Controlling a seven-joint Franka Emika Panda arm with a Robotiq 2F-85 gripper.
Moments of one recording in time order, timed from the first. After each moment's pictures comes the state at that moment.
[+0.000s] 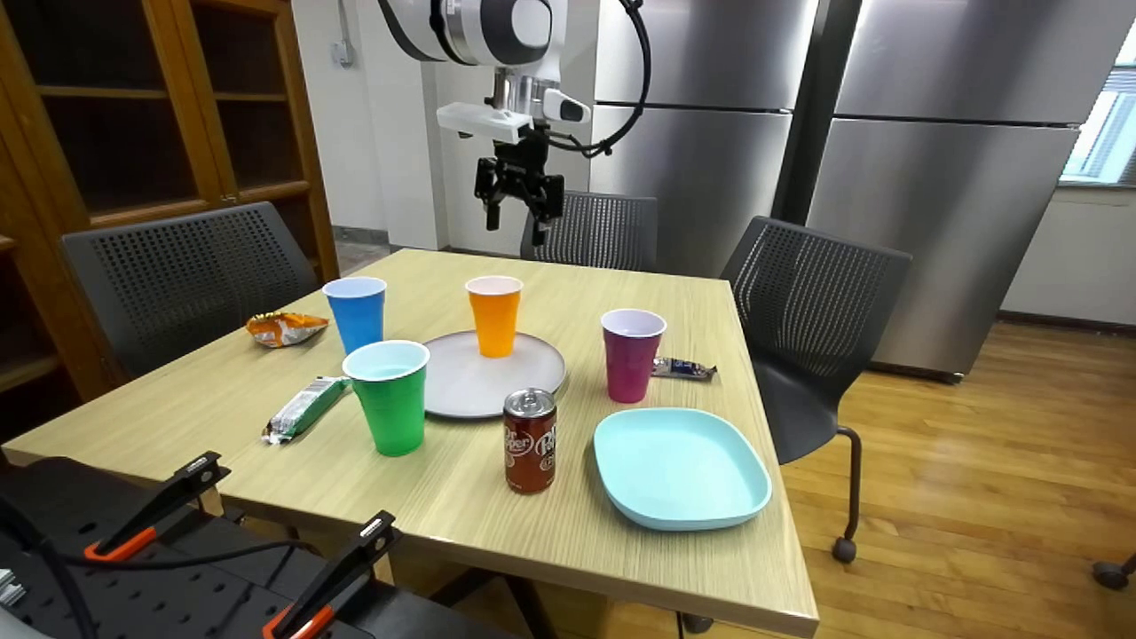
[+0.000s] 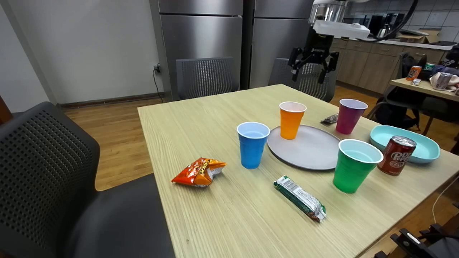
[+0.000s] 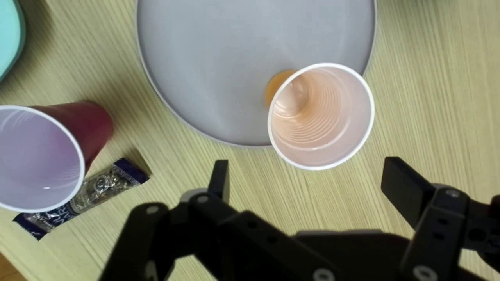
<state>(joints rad) -0.02 0.43 -0.06 -1.83 0.13 2.25 0.07</state>
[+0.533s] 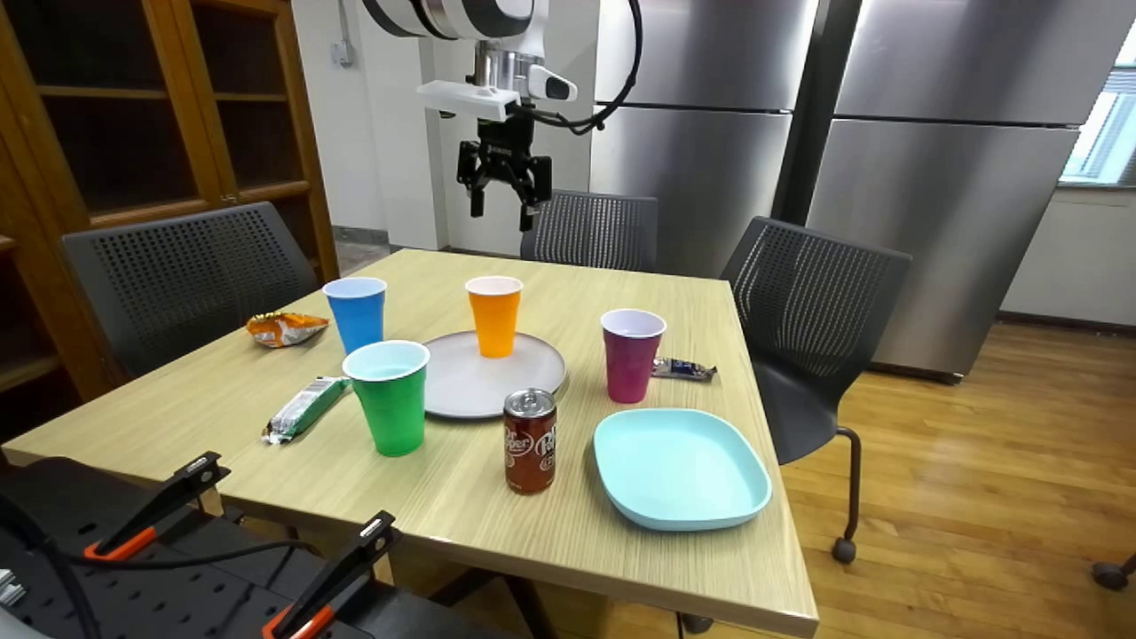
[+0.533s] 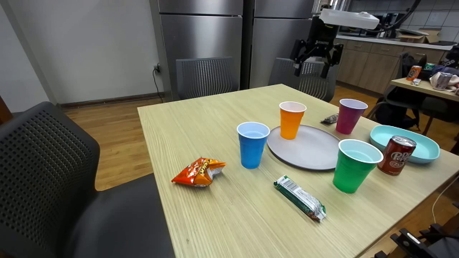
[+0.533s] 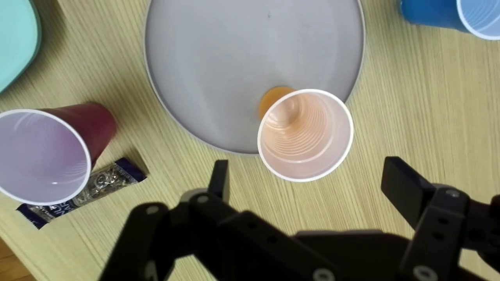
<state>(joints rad) -0.02 0.34 -0.05 -1.91 0.10 2.25 0.04</state>
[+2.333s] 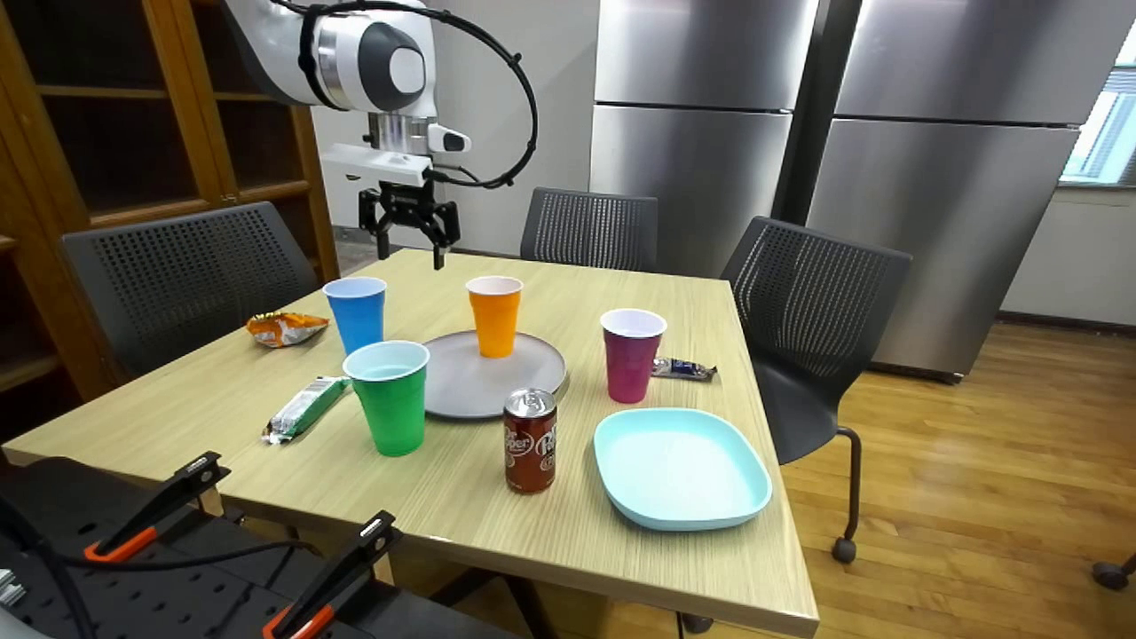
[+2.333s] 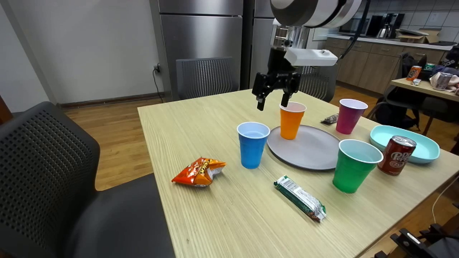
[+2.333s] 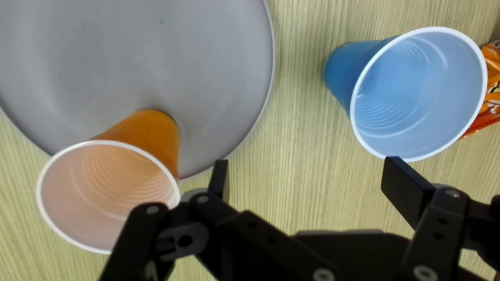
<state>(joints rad) 0.10 0.40 0.08 -2.06 0.04 2.50 -0.05</state>
